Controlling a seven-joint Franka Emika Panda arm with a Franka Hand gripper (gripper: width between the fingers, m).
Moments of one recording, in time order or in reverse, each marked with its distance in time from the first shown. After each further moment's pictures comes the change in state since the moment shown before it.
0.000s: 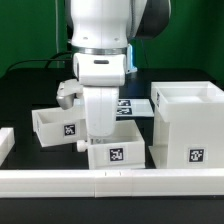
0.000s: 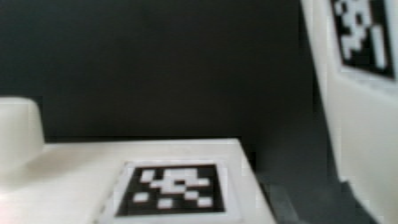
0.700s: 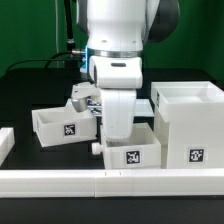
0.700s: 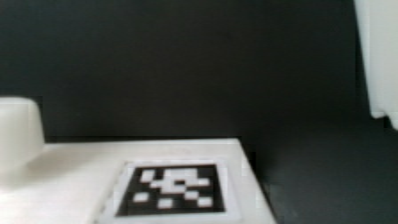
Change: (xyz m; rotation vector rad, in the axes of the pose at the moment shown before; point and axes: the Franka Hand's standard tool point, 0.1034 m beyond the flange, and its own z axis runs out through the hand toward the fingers) arm 0.017 0.001 0.005 0.000 -0.007 0.005
